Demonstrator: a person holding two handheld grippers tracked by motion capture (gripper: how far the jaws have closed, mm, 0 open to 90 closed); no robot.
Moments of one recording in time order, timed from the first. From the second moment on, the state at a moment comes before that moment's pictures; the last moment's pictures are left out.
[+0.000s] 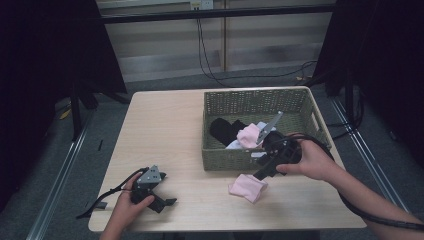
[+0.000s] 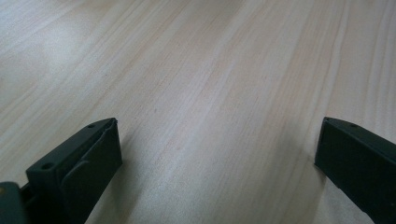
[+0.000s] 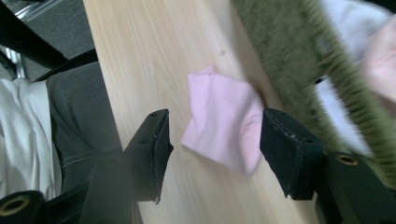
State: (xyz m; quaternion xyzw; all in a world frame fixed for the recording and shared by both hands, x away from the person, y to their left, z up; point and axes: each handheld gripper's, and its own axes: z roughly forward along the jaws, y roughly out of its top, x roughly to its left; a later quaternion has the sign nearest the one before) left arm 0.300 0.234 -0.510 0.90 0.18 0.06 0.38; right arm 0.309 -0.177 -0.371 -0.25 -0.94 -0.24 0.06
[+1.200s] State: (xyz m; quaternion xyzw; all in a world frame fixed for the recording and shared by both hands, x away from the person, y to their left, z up) left arm 0.300 0.234 -0.510 0.90 0.18 0.06 0.38; right arm 0.429 -0.200 -0.401 -0.39 -0.90 -0.20 -0.01
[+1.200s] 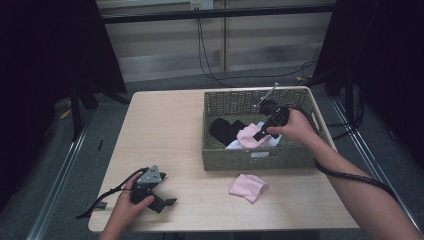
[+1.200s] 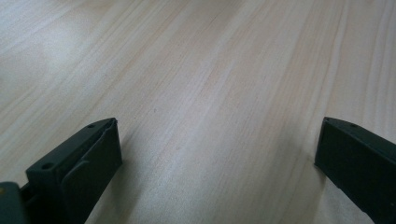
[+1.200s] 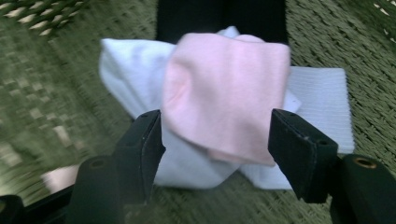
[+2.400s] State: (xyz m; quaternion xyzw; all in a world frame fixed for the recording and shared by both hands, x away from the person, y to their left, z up) left arm 0.300 0.235 -0.510 0.90 0.18 0.06 0.38; right arm 0.438 -0.211 -0.392 -0.41 -0.89 -0.18 0.02
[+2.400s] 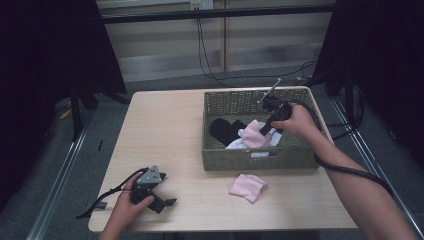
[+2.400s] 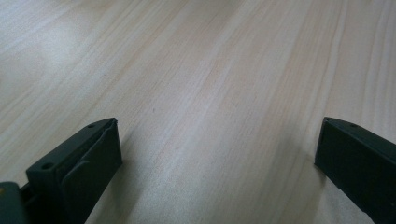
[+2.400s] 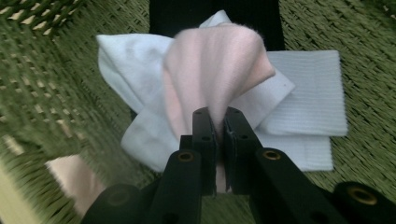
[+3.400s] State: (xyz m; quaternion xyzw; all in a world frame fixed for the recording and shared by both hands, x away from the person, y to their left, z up) left arm 0.300 0.235 -0.510 0.91 0.18 0.06 0.38; right arm 0.404 -0.233 -0.306 -0.38 -0.90 -0.20 0.03
